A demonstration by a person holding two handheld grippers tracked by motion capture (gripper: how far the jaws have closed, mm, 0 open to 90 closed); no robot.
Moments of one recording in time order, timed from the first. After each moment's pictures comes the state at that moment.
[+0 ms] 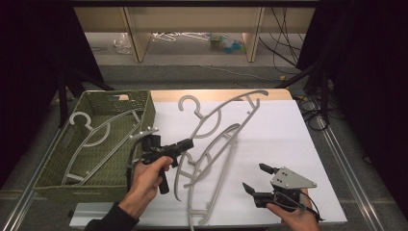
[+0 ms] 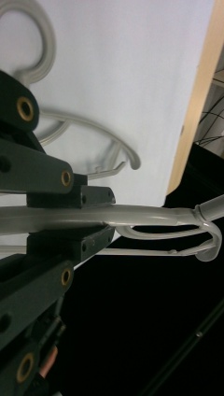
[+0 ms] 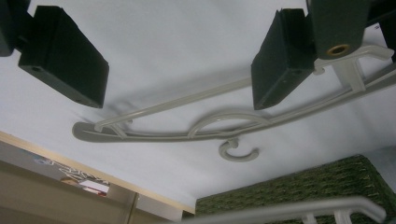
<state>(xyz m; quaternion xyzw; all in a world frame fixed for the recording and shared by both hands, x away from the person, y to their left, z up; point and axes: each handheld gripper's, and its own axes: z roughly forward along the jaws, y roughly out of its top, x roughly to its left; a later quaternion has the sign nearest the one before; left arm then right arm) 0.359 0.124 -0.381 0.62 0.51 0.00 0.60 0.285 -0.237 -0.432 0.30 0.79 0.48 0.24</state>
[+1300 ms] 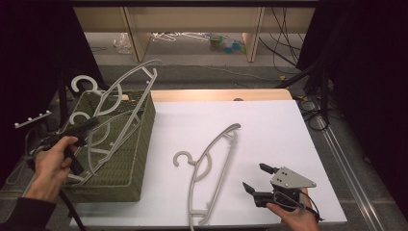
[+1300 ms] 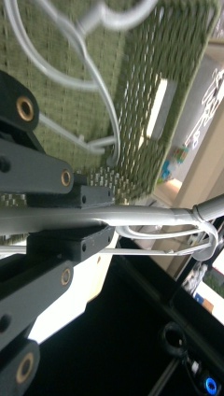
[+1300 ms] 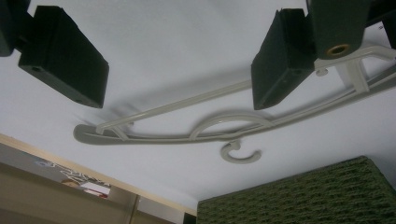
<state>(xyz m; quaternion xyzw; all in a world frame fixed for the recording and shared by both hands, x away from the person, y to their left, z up) 0.367 0.344 -0.352 0.53 0.61 0.16 0.57 0.287 -0.238 -0.433 0.30 0.79 0.48 0.24</state>
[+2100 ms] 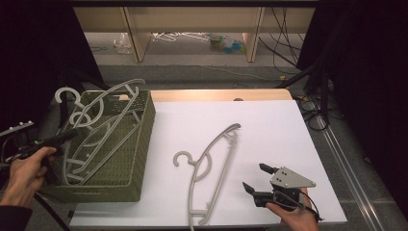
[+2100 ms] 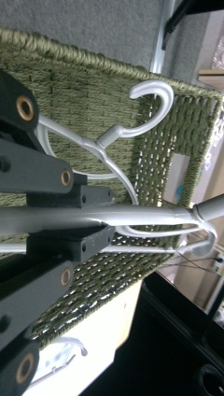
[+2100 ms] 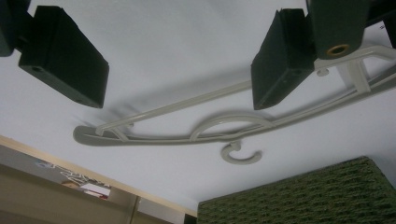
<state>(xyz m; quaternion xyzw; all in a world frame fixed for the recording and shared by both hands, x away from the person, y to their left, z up) 0.362 0.411 -0.383 0.57 0.61 0.19 0.52 0.287 -0.238 -0.434 0.30 0.79 0.48 0.23</state>
